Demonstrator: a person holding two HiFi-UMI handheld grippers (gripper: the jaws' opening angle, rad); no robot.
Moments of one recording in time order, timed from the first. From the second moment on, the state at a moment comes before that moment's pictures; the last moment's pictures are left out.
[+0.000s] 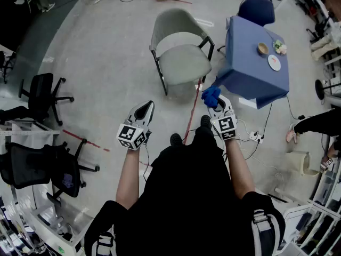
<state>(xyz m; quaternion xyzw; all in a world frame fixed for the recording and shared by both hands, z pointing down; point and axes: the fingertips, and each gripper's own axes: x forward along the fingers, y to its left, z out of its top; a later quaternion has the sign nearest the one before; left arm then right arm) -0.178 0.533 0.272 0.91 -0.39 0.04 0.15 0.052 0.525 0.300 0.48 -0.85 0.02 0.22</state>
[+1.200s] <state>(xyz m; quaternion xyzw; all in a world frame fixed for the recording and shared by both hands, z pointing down) -0.066 0.364 0.266 0.88 -0.45 0.05 0.16 0.156 0.327 0.318 0.43 -0.88 0.05 0.21</state>
